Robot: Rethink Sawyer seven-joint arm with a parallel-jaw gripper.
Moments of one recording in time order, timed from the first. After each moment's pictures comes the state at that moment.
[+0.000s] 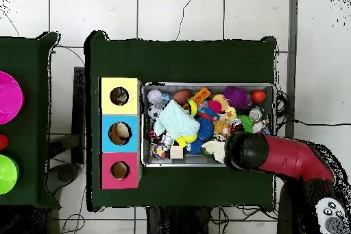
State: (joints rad) arm -0.54 -0.74 0.01 1.68 -0.45 0.70 2.01
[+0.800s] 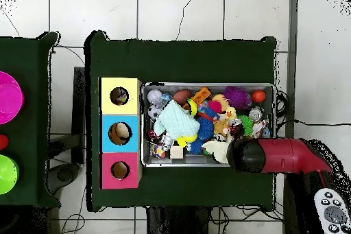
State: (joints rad) arm -0.64 -0.70 0.13 1.68 -0.73 0.59 2.01
